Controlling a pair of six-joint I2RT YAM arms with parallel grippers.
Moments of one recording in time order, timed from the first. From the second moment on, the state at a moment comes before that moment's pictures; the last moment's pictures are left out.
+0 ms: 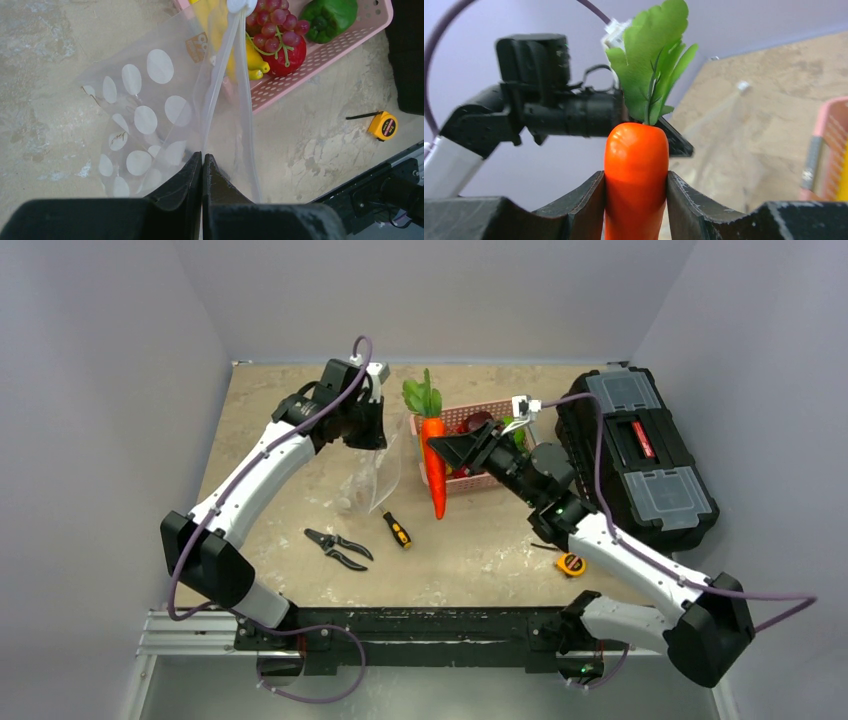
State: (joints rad) left arm -0.47 1.54 1.54 -0.83 0.10 -0.30; right arm 0.63 1.08 0.77 0.39 -0.21 0.85
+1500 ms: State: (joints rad) left arm -0.38 1.52 1.49 -0.76 0.26 -0.39; right arm 1.08 1.63 0.83 1.13 0.61 0.30
